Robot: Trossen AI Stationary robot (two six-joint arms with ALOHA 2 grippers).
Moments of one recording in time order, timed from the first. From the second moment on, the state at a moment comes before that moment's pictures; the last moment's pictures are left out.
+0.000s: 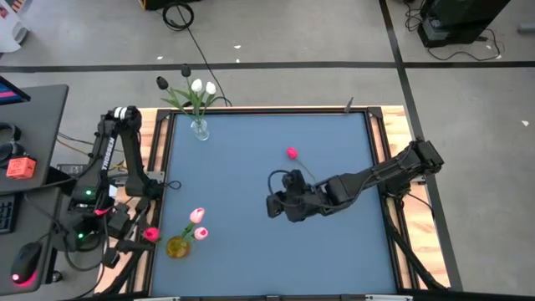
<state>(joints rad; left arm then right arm) -1.68 0.85 0.76 -0.55 -1.24 -0.92 0.35 1.71 1.46 -0.59 0.51 1.42</state>
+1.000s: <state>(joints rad) -1.51 0.83 1.16 -1.32 -0.89 -1.35 0.16 1.71 1.24 -0.91 0.13 1.11</state>
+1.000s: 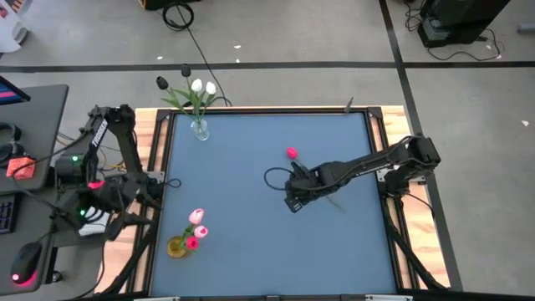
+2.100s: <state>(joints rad) -1.30 0.83 1.29 -1.53 -0.88 -1.41 -0.19 1.73 0.91 -0.61 0.13 0.74</state>
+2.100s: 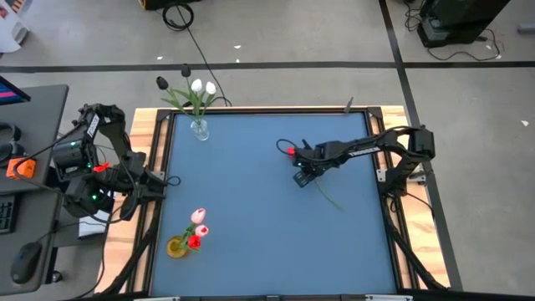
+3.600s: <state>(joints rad) -0.87 0.92 1.28 -0.98 -1.17 -0.88 0.02 1.84 1.52 0.39 -0.10 0.46</state>
